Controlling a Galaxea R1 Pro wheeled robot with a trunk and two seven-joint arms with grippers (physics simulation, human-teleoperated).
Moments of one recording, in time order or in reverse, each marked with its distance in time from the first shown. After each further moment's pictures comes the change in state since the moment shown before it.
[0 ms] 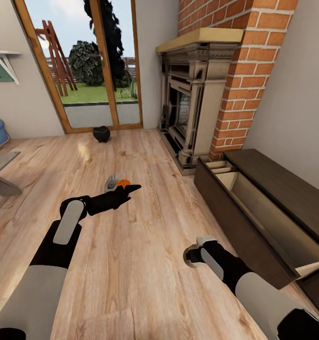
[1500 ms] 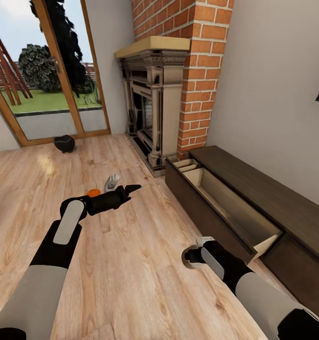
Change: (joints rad) left arm -0.001 -0.001 0.000 0.001 0.000 0.000 0.000; right arm 0.000 -0.001 -0.001 0.001 -0.066 0.001 -0.004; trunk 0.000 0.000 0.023
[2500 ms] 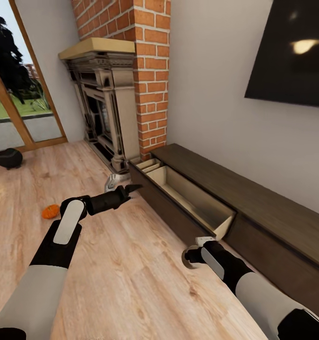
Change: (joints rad) left arm -0.001 0.000 0.000 -0.001 0.000 0.000 0.000; right arm 0.000 0.000 0.000 0.001 0.001 0.000 0.001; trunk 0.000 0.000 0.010
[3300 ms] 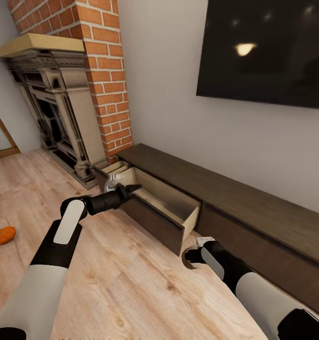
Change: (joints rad) left arm -0.001 0.000 -0.004 0.000 0.000 0.000 0.000; right arm 0.000 0.000 0.000 0.001 -0.001 0.002 0.000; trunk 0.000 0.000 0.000
